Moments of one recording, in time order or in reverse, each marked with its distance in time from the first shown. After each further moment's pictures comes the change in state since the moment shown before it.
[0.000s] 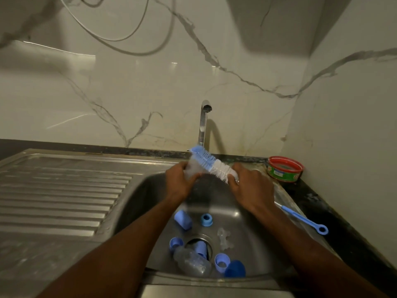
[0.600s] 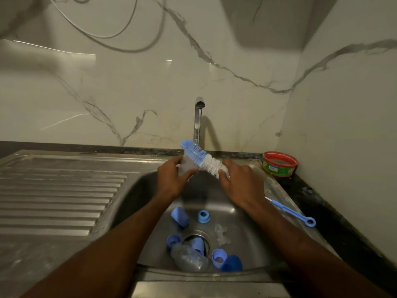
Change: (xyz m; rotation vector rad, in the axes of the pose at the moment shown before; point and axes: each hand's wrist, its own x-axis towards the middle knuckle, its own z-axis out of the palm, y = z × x) left_hand -0.001 0.001 -0.009 -0.007 0.013 0.066; right_hand 0.000 -0.005 0.005 0.045 0.018 -0.047
